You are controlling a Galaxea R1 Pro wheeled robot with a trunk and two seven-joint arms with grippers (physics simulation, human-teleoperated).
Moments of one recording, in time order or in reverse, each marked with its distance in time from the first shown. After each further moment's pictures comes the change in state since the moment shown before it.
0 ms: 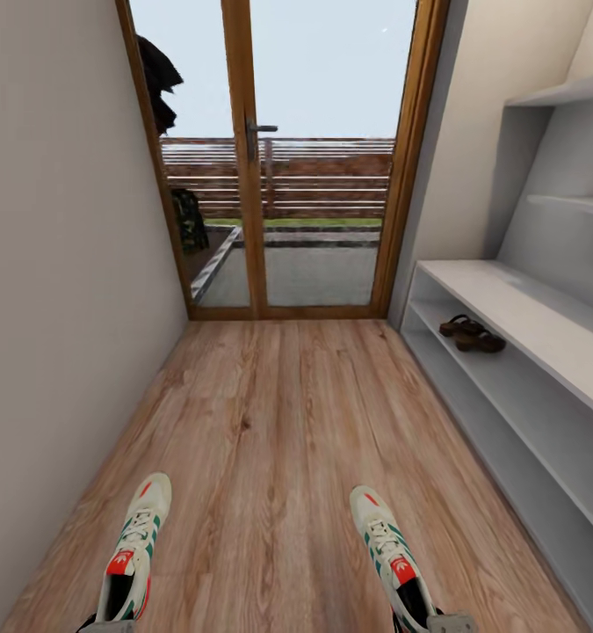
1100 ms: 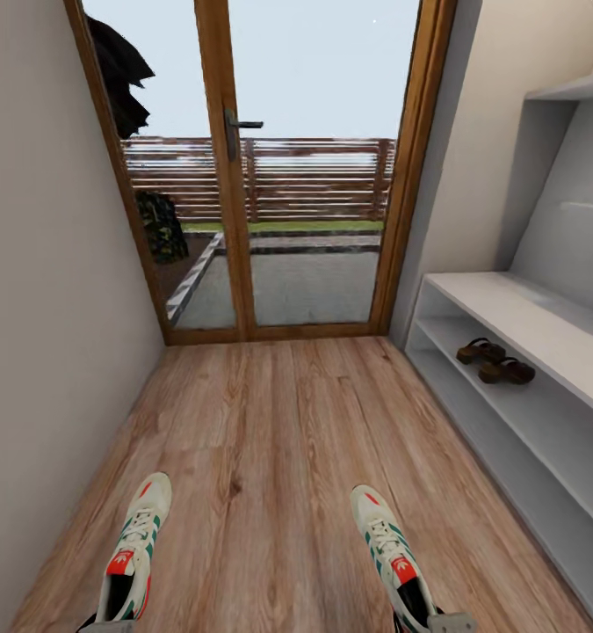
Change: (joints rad) left arm 0.000 0.000 0.000 0.001 -0.001 0.000 0.000; right arm 0.000 -0.001 -0.002 -0.002 -0.001 0.000 0.000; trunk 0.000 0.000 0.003
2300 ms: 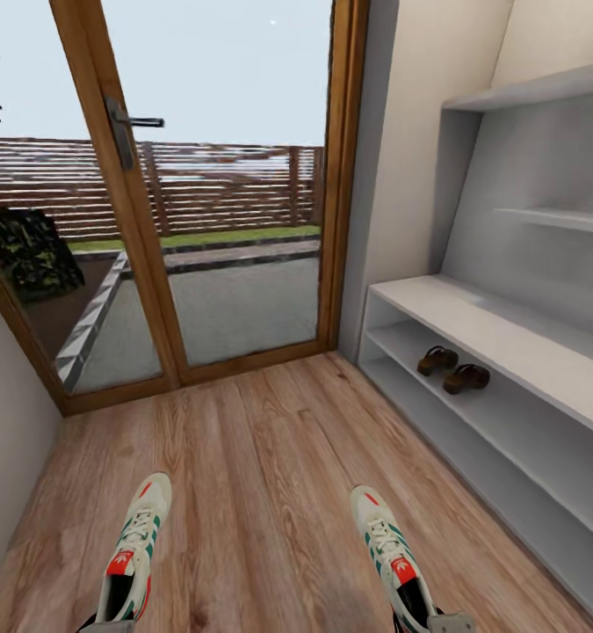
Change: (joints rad) left arm 0.000 0.000 0.000 0.001 0.001 0.000 0.000; right arm 0.000 0.000 0.000 0.001 0.000 0.000 0.002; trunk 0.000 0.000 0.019
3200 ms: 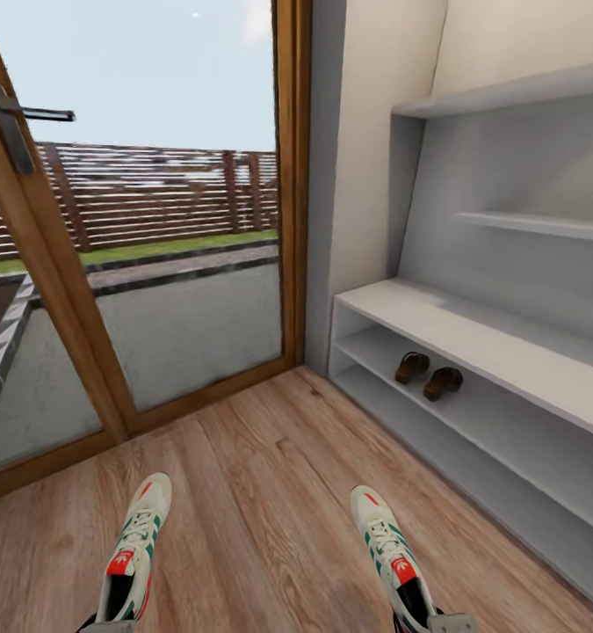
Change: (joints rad) left arm 0.000 0.000 0.000 0.000 -0.001 -0.001 0.000; right arm 0.000 0.000 0.000 0.000 0.000 0.000 0.000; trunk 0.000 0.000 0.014
